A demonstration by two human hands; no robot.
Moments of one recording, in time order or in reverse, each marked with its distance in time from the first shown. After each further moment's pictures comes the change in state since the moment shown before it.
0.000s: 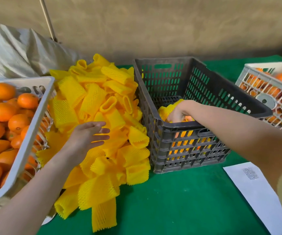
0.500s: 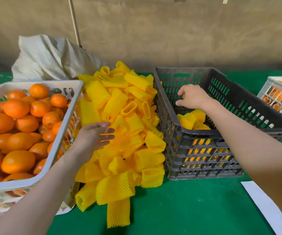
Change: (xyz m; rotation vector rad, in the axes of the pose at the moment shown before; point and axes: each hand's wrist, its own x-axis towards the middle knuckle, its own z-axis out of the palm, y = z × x) left_hand -0.010 -0.002 -0.041 -0.089 0.076 0.009; right_hand -0.051 -0.015 -0.036 0.343 1.022 -0.086
